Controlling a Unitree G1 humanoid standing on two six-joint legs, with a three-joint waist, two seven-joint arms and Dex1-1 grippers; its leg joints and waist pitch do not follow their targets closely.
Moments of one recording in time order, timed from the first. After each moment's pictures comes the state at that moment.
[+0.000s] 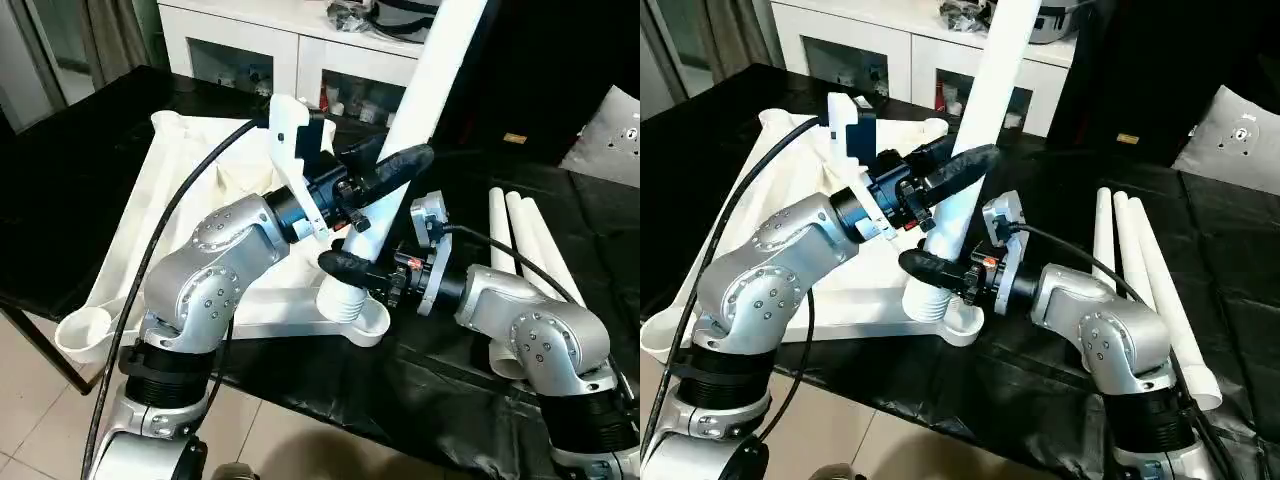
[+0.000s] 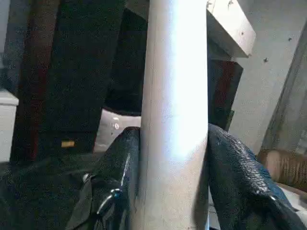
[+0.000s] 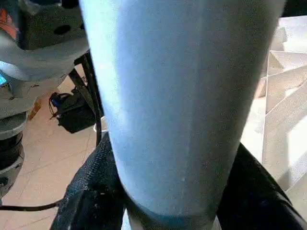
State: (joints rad) left arm -0.60 0.10 -0.08 -0.18 -0.64 0.62 -0.54; right arm -0.38 -0.31 0.08 -0.14 0.68 0.79 0.74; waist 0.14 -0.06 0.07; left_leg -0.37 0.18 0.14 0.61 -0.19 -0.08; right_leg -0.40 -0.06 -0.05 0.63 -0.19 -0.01
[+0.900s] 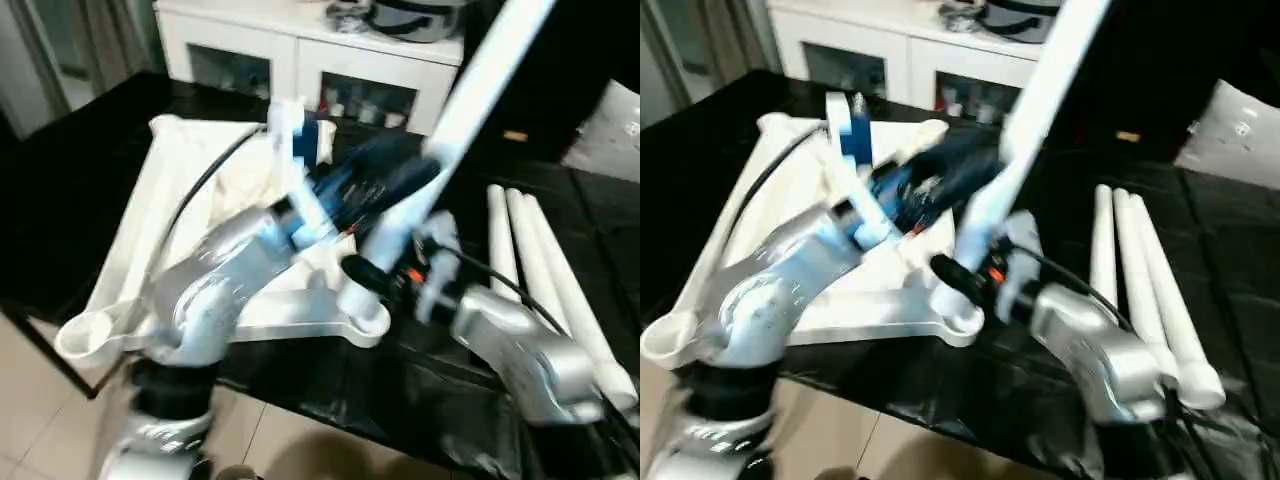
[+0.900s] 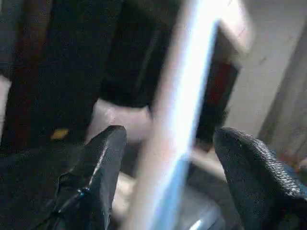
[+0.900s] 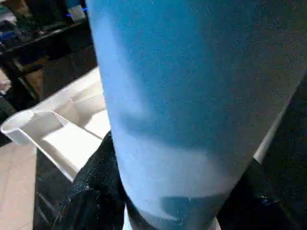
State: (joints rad) left arm -0.51 0.11 -0.09 -0.22 -0.62 0.62 -0.54; right arm -0.24 -0.27 0.07 -0.16 0.50 0.64 0.55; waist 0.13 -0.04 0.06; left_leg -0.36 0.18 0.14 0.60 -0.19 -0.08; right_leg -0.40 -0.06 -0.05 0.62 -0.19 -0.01
